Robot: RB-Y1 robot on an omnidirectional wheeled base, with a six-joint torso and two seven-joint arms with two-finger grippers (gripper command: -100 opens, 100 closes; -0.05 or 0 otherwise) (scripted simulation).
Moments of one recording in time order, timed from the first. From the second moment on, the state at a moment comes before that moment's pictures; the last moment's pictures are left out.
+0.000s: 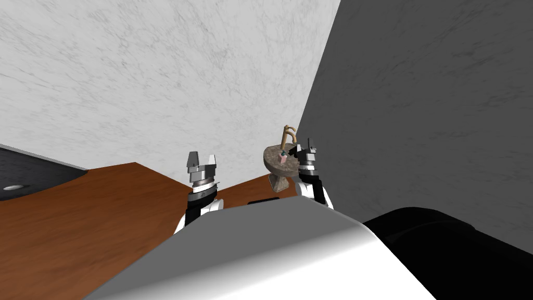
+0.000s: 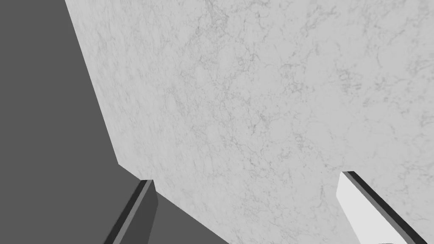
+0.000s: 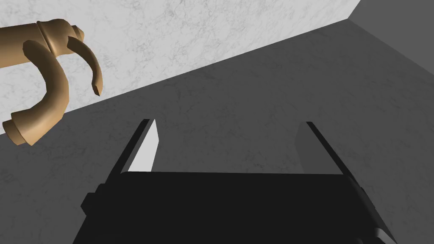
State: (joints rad) left arm 0.53 -0.01 0.02 -2.24 -0.08 -0.59 0.02; right arm 0.48 0.03 -0.01 -2.34 -0.01 -0.37 -0.06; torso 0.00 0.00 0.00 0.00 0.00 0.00
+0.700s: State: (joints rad) left arm 0.53 -0.01 0.02 -2.24 -0.08 -0.59 0.02; right arm 0.53 -0.17 -0.06 -2.30 0.08 -0.38 -0.07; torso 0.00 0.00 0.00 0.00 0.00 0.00
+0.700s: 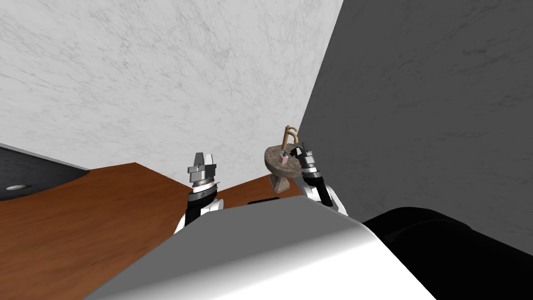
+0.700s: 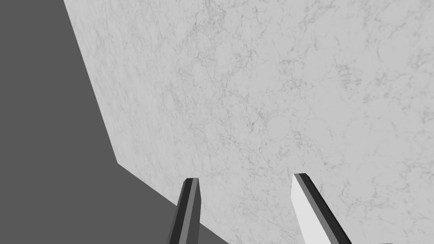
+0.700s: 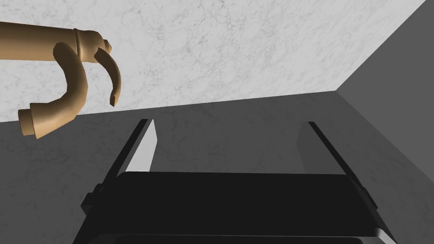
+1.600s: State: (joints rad) left arm 0.53 -0.01 0.02 -2.24 -0.08 -0.59 0.02; right arm 0.64 -0.41 -0.17 -2.25 0.29 -0.42 -0.08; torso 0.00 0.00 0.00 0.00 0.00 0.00
